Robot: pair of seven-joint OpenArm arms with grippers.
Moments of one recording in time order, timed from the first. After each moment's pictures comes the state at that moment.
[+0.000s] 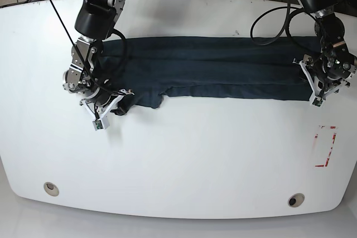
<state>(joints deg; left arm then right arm) -2.4 -16.5 -26.0 89.0 -1.6 -42.1 62.6 14.7 2.0 25.6 64.5 0.4 40.0 -38.2</state>
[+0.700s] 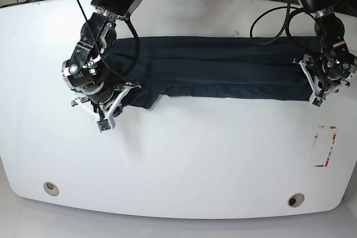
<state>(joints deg) -2.4 -16.5 -26.0 88.9 -1.6 -42.1 62.5 7.5 -9.0 24.2 102.3 -0.8 40.1 -62.0</state>
